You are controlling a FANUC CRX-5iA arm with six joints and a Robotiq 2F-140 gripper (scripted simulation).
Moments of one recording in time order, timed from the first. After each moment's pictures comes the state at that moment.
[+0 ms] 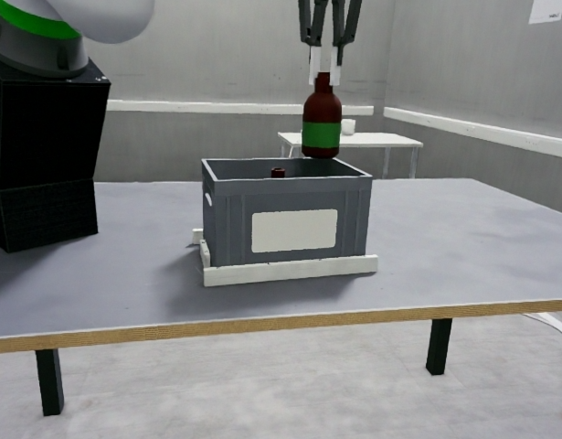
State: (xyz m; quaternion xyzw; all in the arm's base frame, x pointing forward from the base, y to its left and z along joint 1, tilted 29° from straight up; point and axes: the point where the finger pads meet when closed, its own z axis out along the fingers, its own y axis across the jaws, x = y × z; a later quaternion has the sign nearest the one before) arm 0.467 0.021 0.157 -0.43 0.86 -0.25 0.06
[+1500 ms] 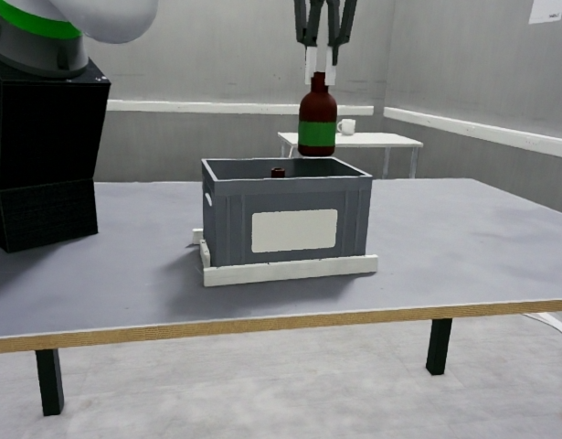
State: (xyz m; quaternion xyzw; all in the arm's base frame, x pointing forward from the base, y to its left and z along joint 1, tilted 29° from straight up) arm 0.463 0.033 0.150 -0.43 0.86 -0.25 0.06
